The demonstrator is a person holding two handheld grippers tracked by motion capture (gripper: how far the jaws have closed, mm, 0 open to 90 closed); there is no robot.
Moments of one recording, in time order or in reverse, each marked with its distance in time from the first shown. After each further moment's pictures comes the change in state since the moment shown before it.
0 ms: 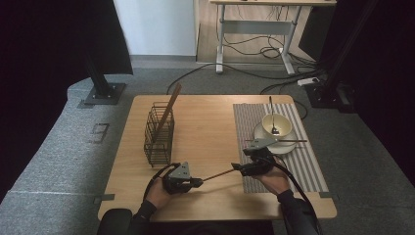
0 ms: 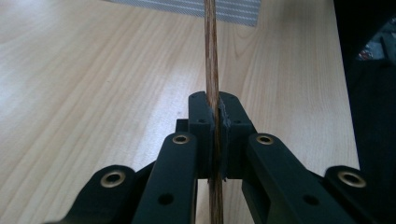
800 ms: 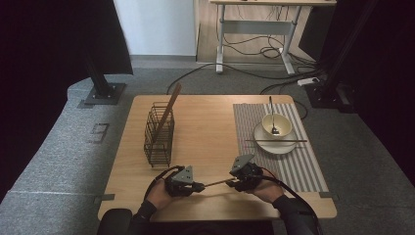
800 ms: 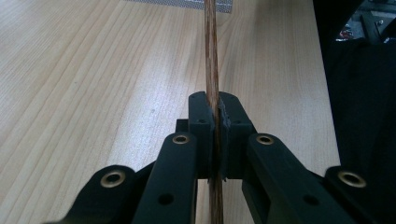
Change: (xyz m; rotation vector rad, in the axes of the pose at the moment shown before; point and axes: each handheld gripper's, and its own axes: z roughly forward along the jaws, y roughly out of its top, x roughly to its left) left arm -0.006 0.003 0.004 0.036 -0.065 0.055; right arm 0.038 -0.014 0.028 0.222 0.119 -0.291
